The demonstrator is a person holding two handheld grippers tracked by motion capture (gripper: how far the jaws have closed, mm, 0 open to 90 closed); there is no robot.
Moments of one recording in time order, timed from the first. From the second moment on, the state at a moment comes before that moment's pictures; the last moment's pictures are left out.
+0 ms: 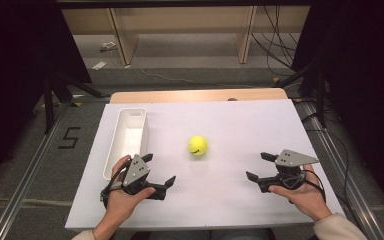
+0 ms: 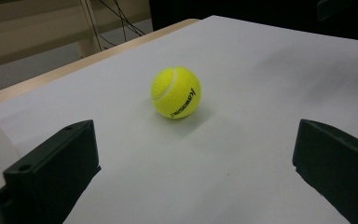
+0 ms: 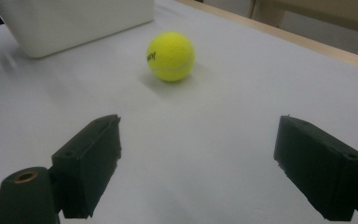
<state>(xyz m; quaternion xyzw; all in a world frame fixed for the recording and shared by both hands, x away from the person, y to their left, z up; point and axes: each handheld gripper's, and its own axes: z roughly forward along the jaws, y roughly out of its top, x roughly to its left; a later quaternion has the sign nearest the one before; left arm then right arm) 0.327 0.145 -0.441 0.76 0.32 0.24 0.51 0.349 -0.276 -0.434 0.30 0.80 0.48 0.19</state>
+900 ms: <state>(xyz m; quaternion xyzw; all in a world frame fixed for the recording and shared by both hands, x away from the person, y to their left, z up) 0.325 0.143 -0.439 0.76 0.32 0.24 0.52 0.371 -0.261 -0.432 0.32 0.79 0.48 0.20</state>
